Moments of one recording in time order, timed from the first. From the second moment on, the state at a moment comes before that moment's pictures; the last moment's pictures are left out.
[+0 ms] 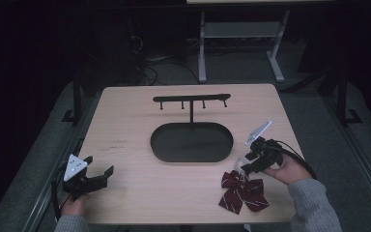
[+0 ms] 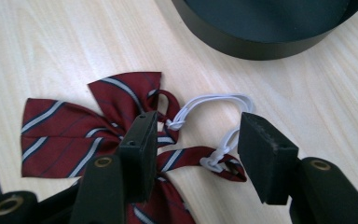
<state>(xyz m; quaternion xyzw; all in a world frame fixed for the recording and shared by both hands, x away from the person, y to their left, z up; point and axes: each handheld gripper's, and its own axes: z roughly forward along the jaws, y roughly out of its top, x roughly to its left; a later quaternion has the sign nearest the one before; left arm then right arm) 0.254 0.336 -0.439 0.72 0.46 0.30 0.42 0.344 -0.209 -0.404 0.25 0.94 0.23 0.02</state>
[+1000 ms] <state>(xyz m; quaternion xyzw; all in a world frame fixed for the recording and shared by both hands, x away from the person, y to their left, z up) 0.254 0.335 -0.438 0.73 0.46 0.30 0.41 0.373 -0.195 -0.442 0.31 0.94 0.15 0.03</state>
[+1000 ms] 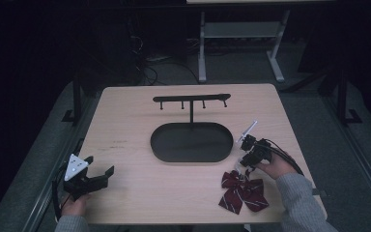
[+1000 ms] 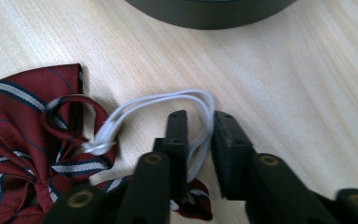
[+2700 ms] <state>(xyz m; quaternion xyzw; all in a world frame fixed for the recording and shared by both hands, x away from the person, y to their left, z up) 0.254 0.335 -0.439 0.73 0.46 0.30 0.41 0.342 -0.173 -0.379 0.20 0.96 0.19 0.04</state>
